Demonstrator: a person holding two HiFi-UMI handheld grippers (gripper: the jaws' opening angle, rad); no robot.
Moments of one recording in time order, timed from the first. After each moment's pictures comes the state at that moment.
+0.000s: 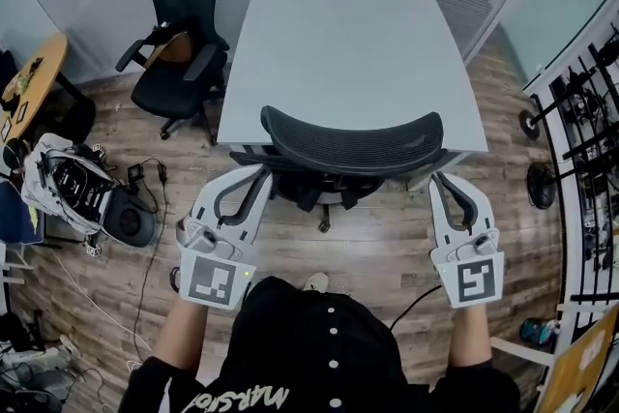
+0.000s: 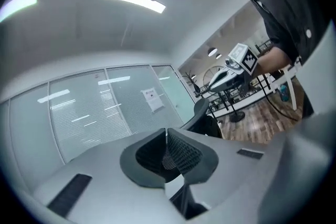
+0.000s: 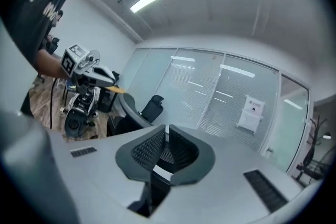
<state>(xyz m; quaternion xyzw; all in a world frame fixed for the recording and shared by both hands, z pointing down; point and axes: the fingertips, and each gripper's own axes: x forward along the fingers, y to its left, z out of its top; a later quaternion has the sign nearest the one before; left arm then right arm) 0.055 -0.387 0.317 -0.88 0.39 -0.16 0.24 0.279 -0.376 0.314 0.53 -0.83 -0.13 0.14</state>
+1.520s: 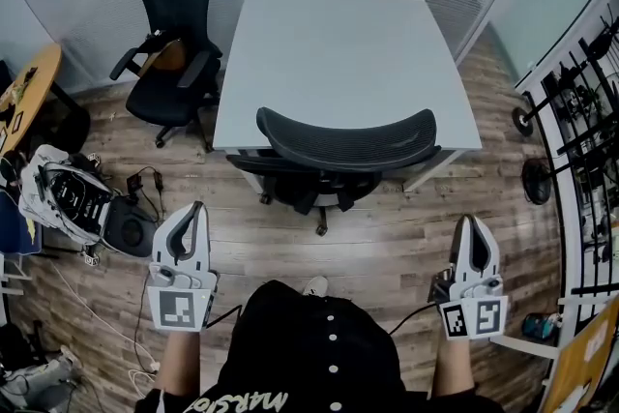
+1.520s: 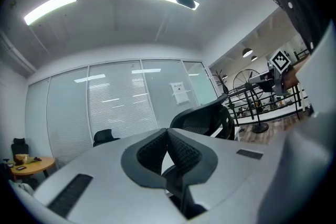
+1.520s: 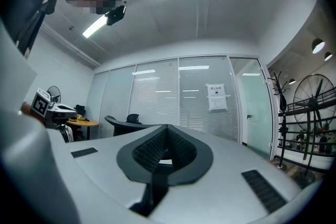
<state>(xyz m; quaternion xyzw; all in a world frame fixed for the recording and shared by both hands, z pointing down) -0.055 -0.349 0.351 -0.82 0.55 -0.08 0.09 0.358 -0.294 0.336 0.65 -0.76 -0.02 -0.02</state>
